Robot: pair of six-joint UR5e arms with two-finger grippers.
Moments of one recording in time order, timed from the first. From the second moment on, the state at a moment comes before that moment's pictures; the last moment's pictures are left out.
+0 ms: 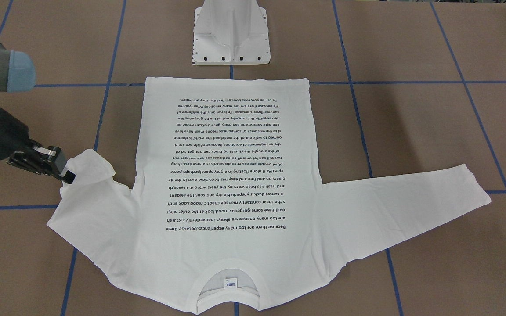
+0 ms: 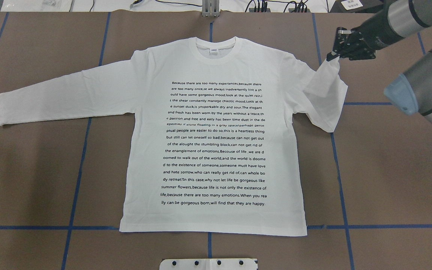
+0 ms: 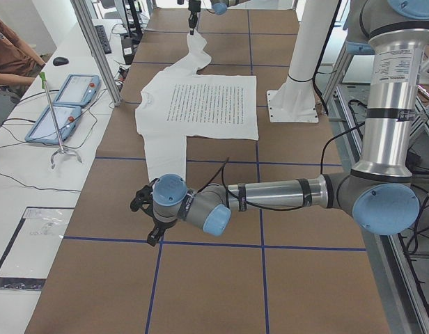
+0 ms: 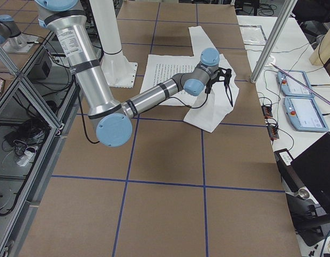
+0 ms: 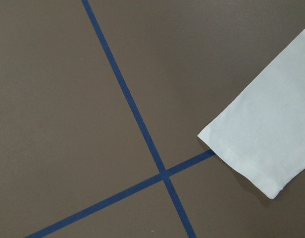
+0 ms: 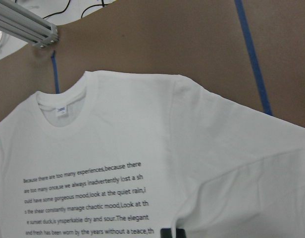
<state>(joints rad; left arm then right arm) -1.51 -1.61 -1.41 -2.12 -2.36 0.10 1.08 -1.08 1.63 -1.11 2.34 1.24</state>
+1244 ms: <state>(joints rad) -1.51 -1.60 -1.41 -2.12 -2.36 0.09 0.68 -0.36 0.90 -1.08 1.95 1.23</state>
